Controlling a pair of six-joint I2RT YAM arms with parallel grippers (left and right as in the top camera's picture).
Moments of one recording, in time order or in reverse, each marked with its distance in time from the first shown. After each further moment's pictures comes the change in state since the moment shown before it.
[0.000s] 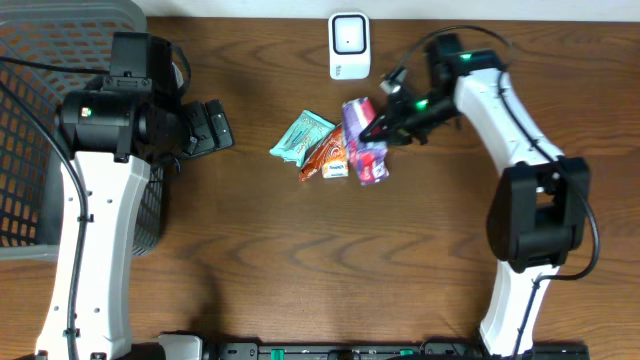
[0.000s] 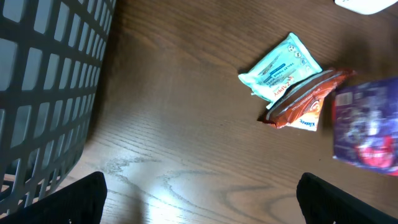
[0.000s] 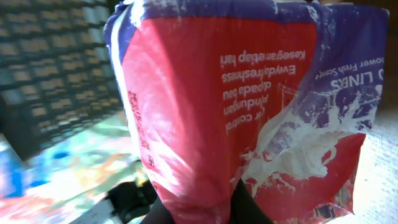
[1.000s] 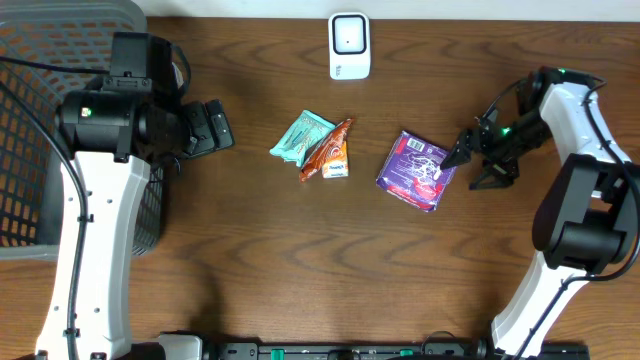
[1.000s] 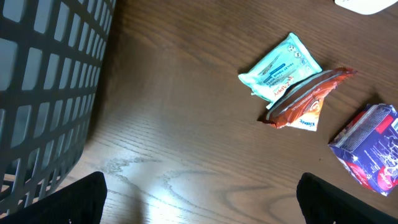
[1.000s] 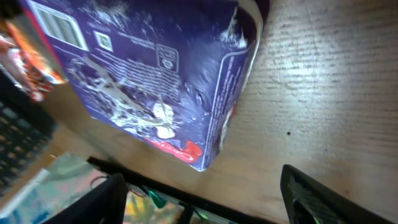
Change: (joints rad) left arm 0.000 0.000 0.000 0.000 0.000 0.000; right arm -0.312 -0.008 -0.121 -0.270 0.437 -0.055
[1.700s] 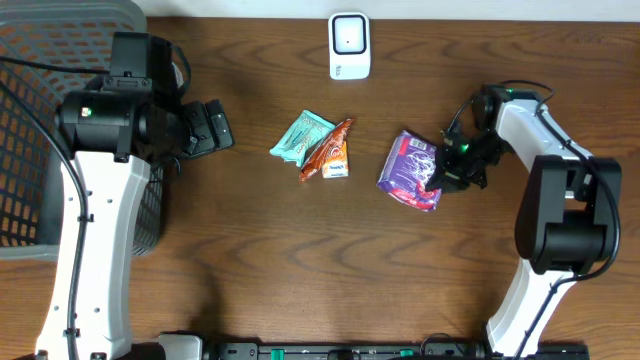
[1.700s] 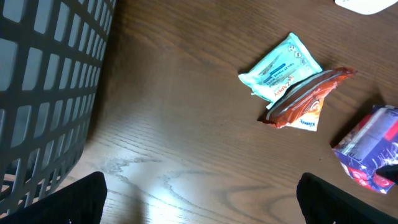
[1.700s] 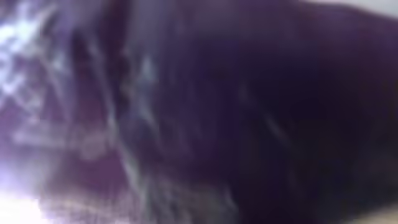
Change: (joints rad) left arm 0.000 0.000 0.000 0.000 0.000 0.000; right arm 0.149 -0.030 -0.206 0.306 0.069 0.082
